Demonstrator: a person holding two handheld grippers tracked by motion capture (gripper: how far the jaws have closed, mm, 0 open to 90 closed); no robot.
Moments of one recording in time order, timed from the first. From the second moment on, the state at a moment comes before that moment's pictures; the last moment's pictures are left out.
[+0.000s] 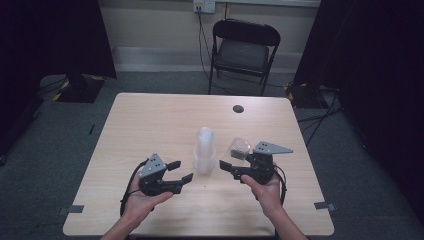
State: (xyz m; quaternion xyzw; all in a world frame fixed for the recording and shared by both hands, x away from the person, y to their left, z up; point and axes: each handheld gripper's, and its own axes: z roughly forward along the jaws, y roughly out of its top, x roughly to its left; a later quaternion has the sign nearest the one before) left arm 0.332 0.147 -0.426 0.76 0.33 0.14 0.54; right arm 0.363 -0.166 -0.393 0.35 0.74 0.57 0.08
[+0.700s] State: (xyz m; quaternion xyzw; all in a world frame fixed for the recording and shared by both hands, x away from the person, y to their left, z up) left arm 0.317 0.104 -0.435 0.74 0.24 0.18 0.60; right arm 0.348 -0.152 -0.401 0.36 0.72 0.60 -0.04
